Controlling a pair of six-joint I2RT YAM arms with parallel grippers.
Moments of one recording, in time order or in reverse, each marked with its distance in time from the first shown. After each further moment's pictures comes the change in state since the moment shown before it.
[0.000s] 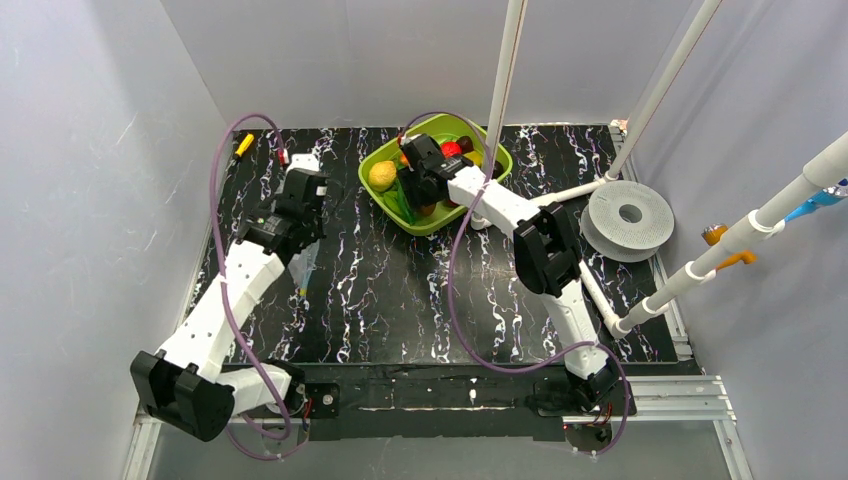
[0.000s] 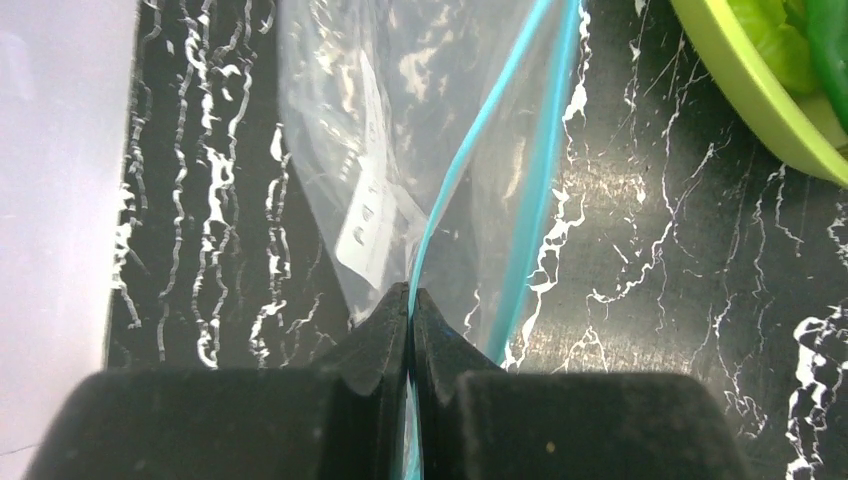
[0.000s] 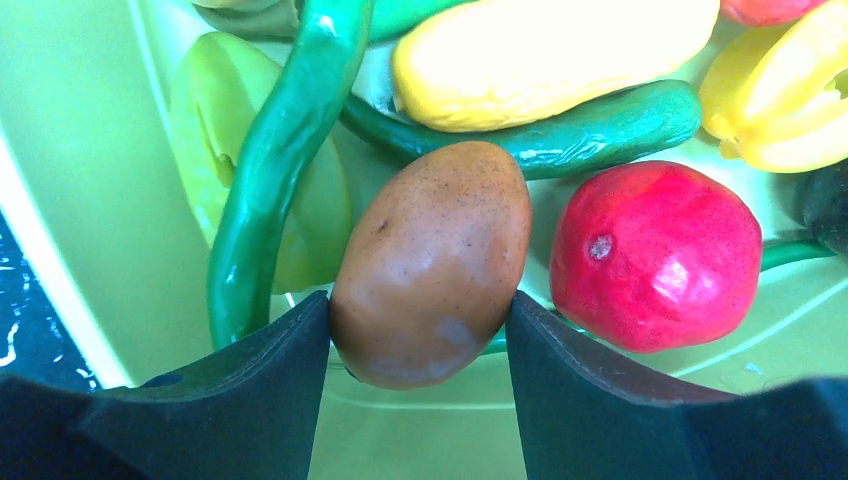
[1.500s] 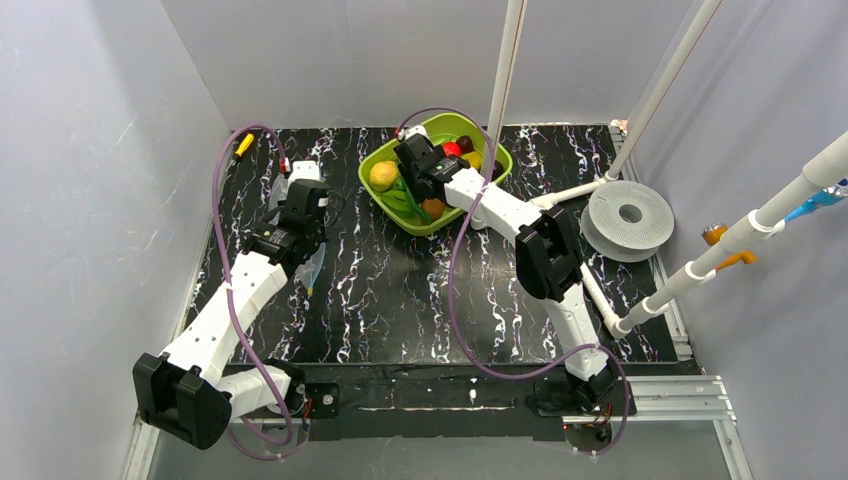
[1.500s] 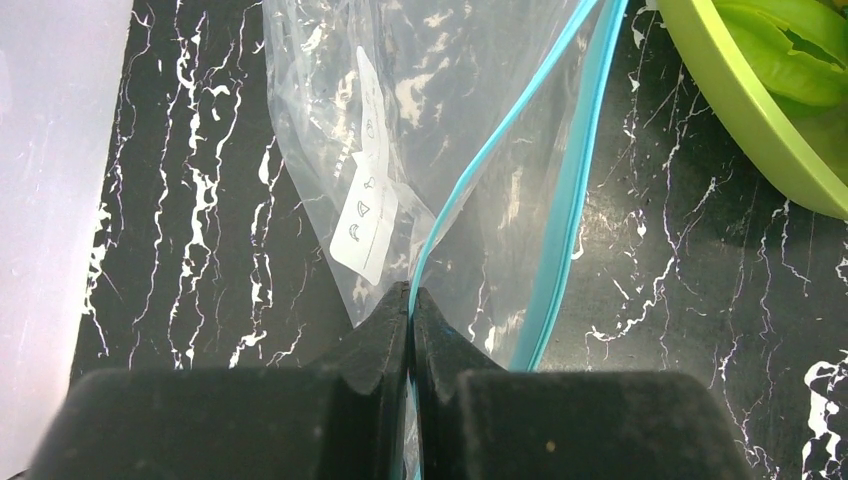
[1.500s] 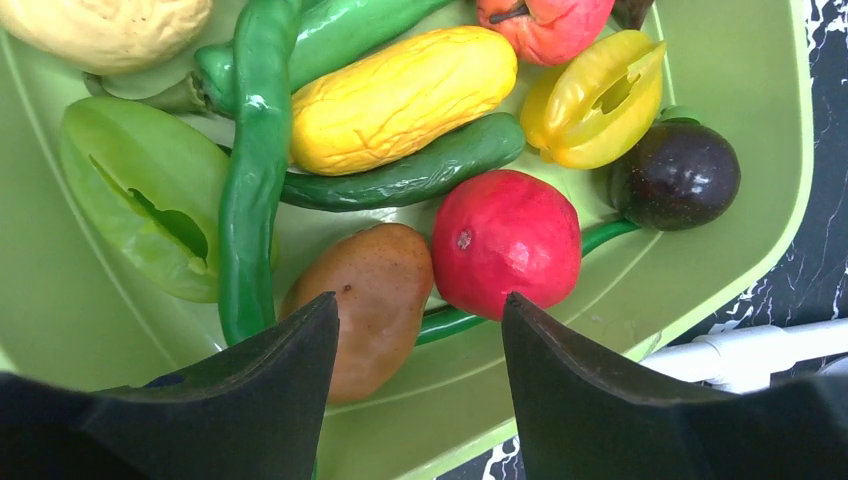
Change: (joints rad) left arm 0.000 -0.032 -0.092 0.126 -0.029 0.008; right arm 0.050 -0.051 -0.003 0.022 0.286 -0.063
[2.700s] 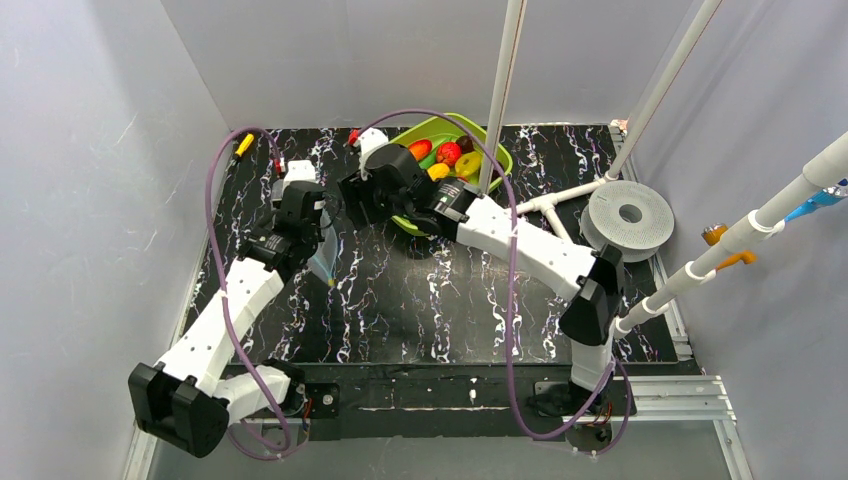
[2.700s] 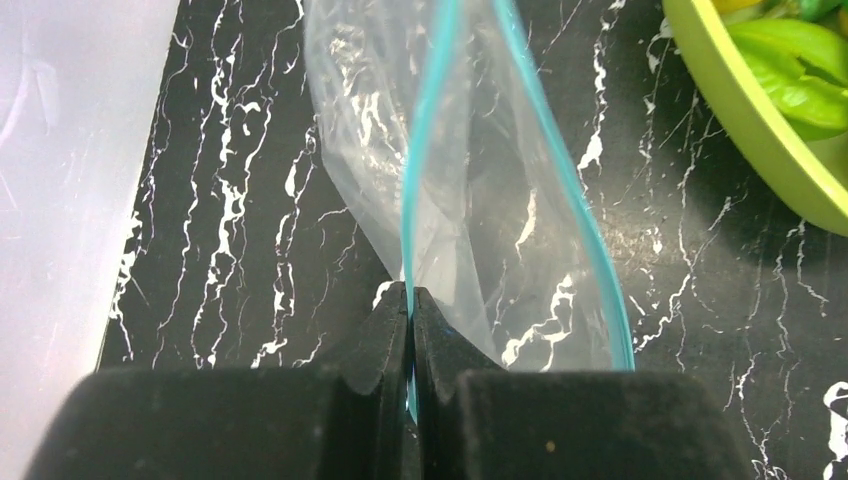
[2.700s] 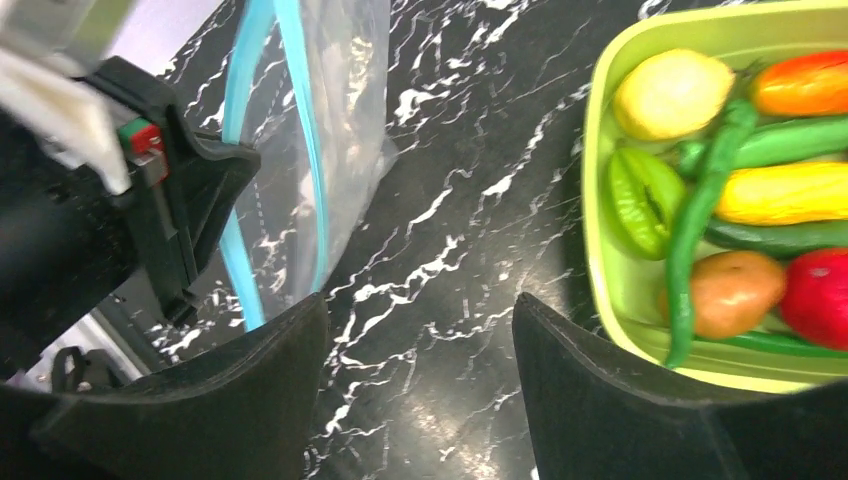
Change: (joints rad) left arm 0.000 -0.056 -0.024 0.033 -0.037 0.030; right arm 0.285 -0.349 -0.101 0.084 -0.347 0.190
